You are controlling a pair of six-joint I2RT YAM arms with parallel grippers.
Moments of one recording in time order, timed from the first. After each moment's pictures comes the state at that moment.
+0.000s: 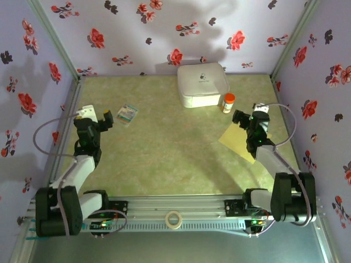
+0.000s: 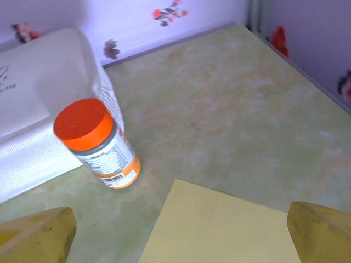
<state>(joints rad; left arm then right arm) 0.00 1.07 0.48 0.36 -0.21 -0.12 0.01 1.20 0.58 0.15 0.16 0.32</state>
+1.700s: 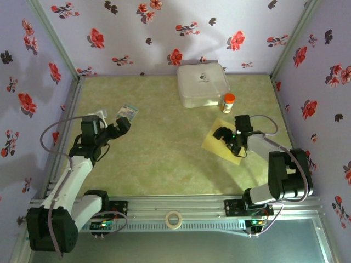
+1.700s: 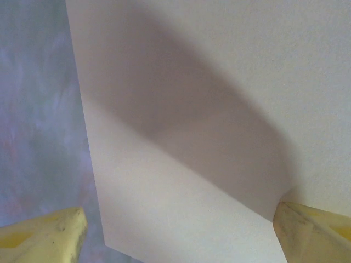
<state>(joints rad) -0.13 0.96 0.63 -0.25 0.20 -0.54 0.19 1.44 0.66 -0.31 -0.29 0.79</state>
